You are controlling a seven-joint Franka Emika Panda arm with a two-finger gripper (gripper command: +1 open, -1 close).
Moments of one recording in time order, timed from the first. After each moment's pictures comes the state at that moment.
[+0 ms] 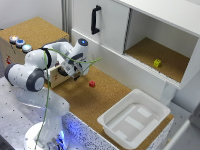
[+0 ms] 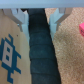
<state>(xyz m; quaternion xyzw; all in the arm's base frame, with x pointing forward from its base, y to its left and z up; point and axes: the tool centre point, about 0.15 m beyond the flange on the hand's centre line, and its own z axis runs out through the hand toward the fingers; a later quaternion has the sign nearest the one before) 0.341 0.127 0.303 -0.98 0.06 -0.05 0.16</state>
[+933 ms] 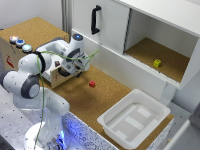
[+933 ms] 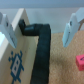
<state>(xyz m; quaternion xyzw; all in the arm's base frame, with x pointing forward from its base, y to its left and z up) 0.325 0.116 0.389 -0.99 -0.04 -0.14 0.08</state>
